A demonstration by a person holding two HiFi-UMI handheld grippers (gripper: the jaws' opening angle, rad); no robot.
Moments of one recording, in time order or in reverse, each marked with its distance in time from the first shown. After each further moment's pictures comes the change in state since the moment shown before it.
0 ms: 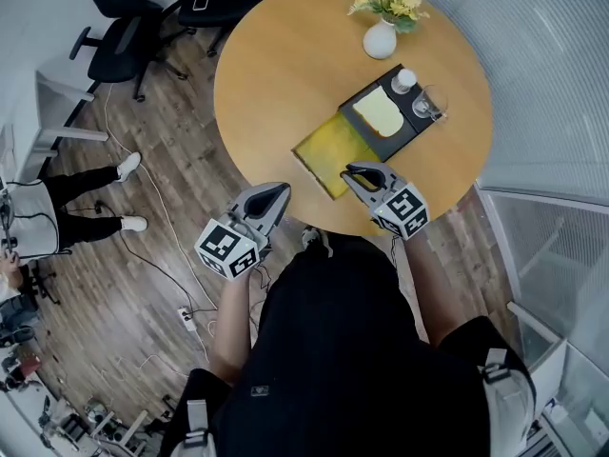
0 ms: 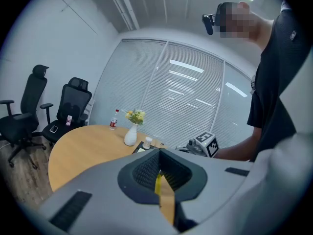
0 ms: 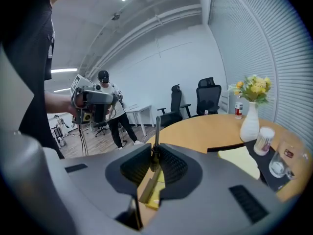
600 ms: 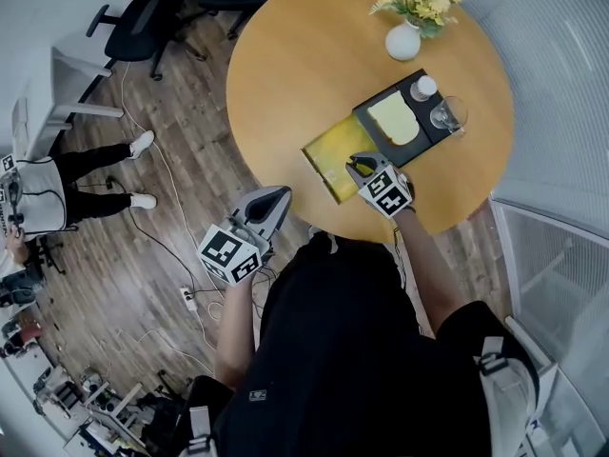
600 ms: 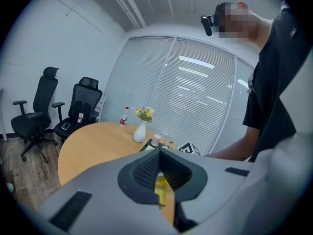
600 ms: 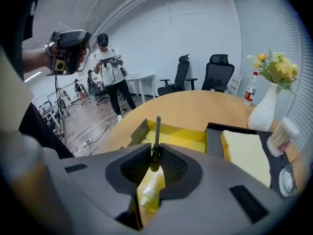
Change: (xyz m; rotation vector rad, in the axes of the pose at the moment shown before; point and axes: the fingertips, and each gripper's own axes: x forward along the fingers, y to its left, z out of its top) left arm 0.005 0.010 -0.005 -0.037 0.028 0.124; right arm 0.066 -0.051 -0.093 -0.139 0.389 0.018
